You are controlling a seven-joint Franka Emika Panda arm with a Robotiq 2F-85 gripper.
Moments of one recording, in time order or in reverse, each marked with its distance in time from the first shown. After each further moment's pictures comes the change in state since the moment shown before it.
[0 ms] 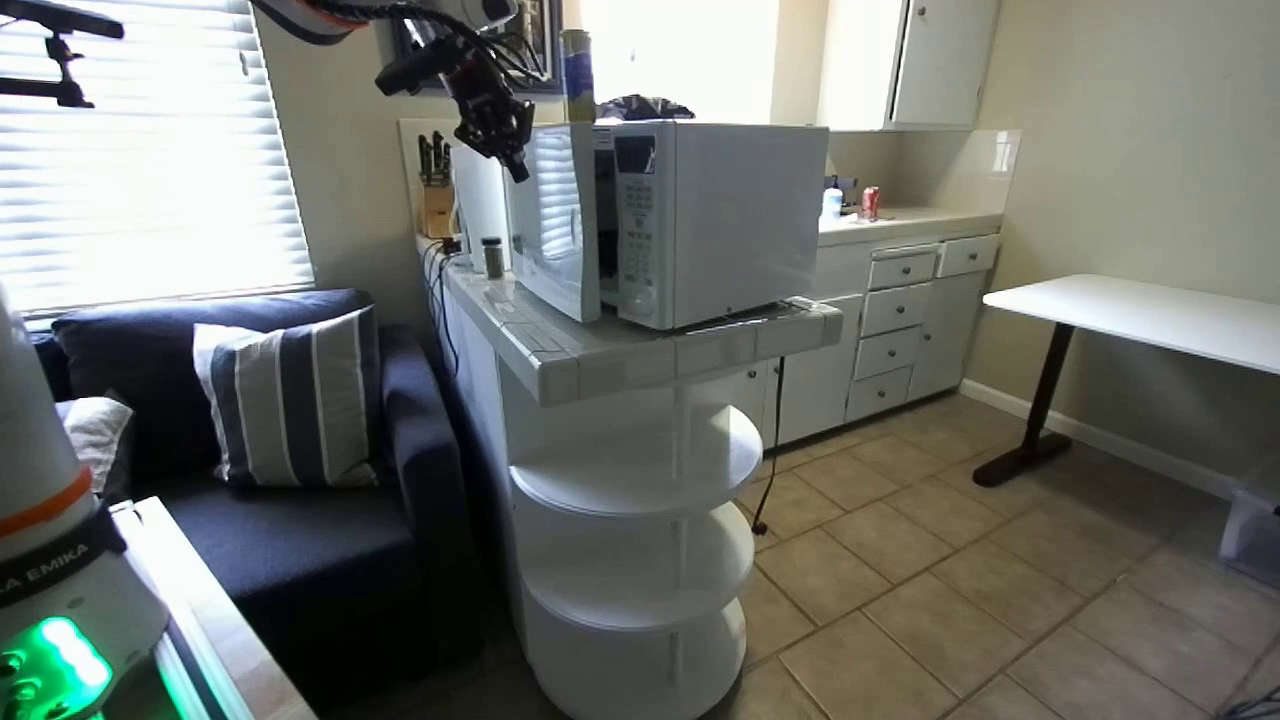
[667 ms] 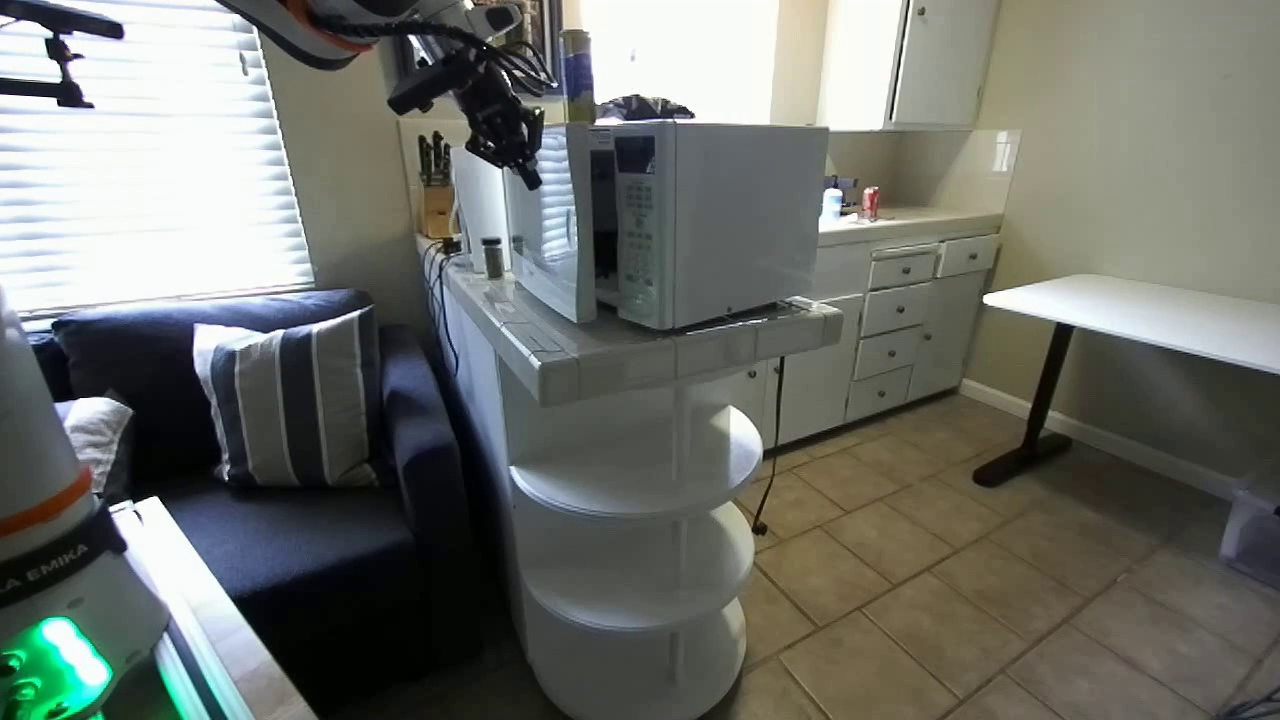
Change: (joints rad) arm -0.027 -0.004 0.000 -0.058 -0.062 0.111 -0.010
